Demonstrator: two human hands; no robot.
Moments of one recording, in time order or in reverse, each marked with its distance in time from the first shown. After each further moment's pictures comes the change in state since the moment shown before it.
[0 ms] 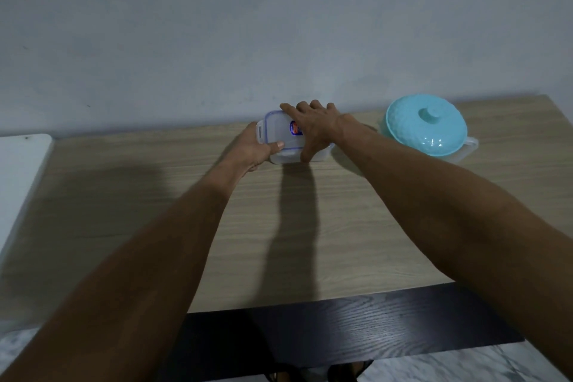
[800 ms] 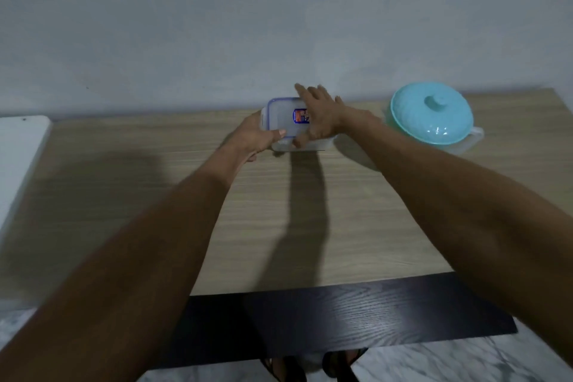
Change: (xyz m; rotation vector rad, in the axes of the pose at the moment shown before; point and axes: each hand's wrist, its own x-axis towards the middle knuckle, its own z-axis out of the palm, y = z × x) left_hand -0.017 0.008 0.002 0.035 0.022 -0.042; right_hand -0.012 0.002 0.007 0.394 0.031 0.108
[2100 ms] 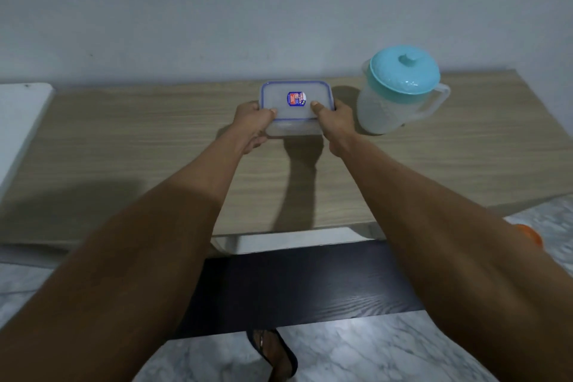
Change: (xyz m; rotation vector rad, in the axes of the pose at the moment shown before) left_hand -0.091 -0.008 0.025 -0.341 0.092 -0.103; right_hand -0.090 -0.013 0.083 1.212 0.621 0.450
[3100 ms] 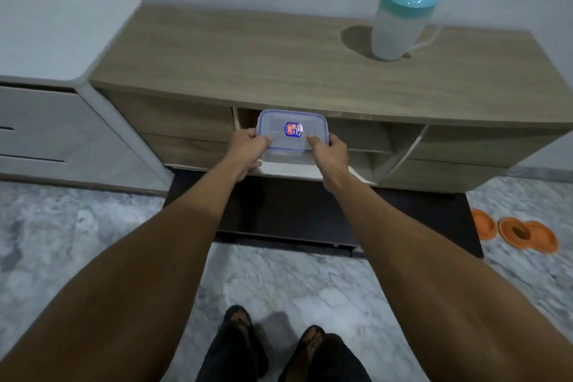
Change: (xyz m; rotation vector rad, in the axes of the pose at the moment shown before) left_hand -0.264 -0.207 -0.021 -0.045 0.090 -0.030; right_hand -0.281 0.146 -0.090 -0.011 -0.194 0.077
